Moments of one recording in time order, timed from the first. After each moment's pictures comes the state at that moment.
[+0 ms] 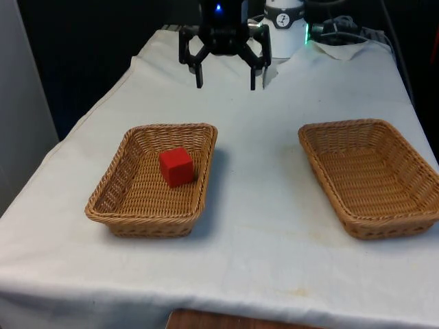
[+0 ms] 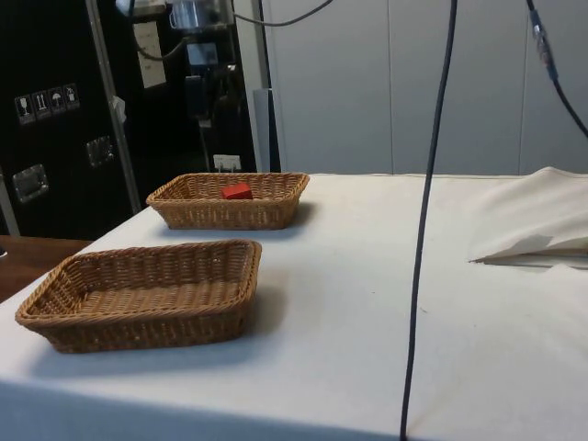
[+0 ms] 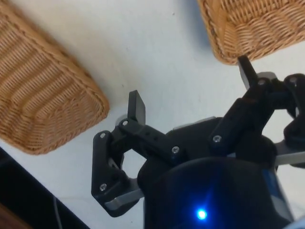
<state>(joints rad) 0.39 0.46 -0.59 -1.74 0.28 2.11 -0.31</state>
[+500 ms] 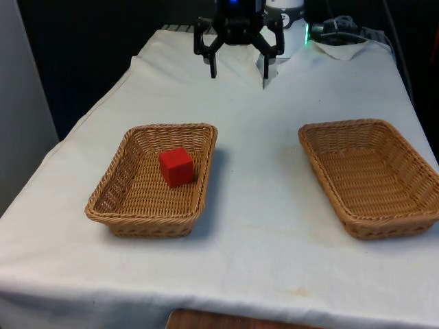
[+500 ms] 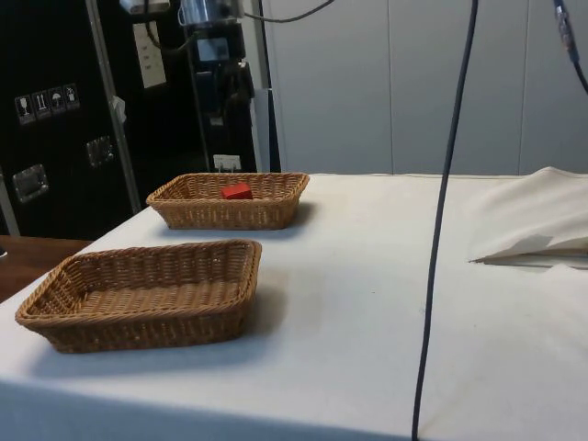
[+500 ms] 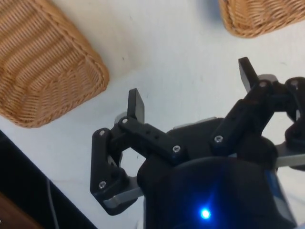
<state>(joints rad) 0.39 0.36 -0.55 -1.84 0.23 2.12 -0.27</state>
